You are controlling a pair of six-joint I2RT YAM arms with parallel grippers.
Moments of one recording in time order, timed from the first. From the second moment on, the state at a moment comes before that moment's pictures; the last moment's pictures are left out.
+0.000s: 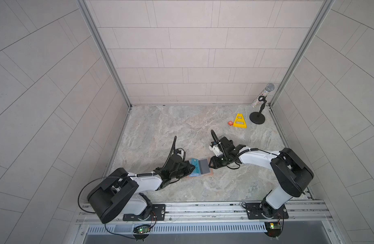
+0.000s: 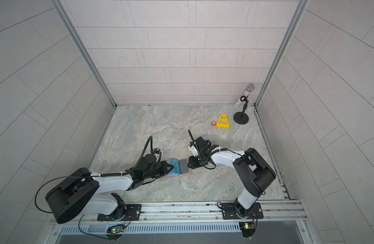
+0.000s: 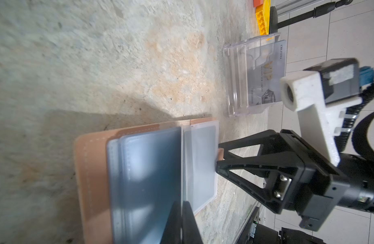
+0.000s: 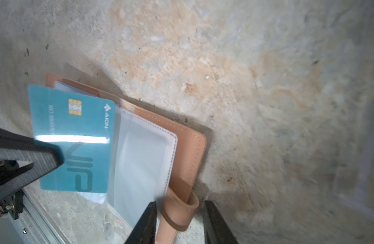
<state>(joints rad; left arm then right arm) -0.71 1.34 0.28 0.43 0.25 -1.08 0.61 1.64 0.83 -0.34 -0.33 0.35</state>
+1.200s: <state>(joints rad) -0.72 1.43 0.25 0.59 0.27 -1.16 0.62 1.65 0.85 -0.36 -0.29 0.35</state>
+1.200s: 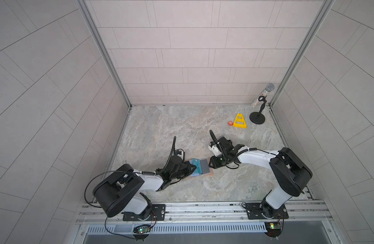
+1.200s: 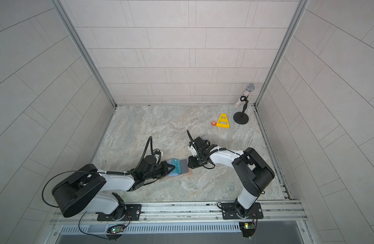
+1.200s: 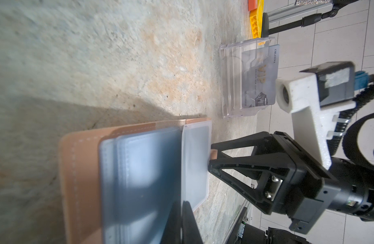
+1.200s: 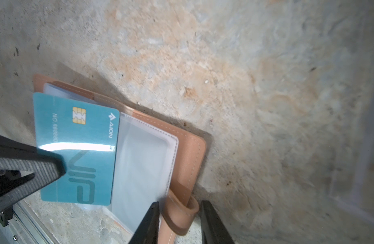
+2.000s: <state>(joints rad) -0.74 1.46 0.25 0.59 0.25 -1.17 0.63 1.65 0.85 -0.36 -0.28 0.35</state>
